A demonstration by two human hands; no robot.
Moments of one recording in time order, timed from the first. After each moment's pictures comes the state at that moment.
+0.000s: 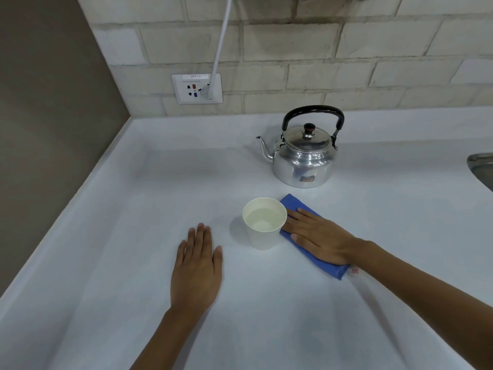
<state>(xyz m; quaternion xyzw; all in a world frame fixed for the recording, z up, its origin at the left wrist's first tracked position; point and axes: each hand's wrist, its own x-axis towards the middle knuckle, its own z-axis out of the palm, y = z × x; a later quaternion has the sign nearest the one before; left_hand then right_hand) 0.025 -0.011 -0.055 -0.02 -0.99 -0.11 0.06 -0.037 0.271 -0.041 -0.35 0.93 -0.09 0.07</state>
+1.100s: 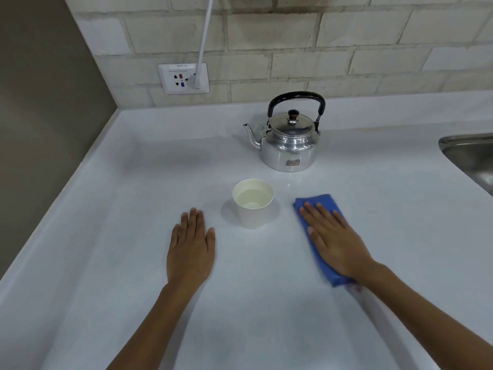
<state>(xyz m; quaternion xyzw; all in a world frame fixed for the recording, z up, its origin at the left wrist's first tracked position) 0.022 -0.015 -0.063 -0.02 -0.99 -0.11 0.05 0.052 0.281 -0.043 -0.07 0.99 -0.08 -0.02</state>
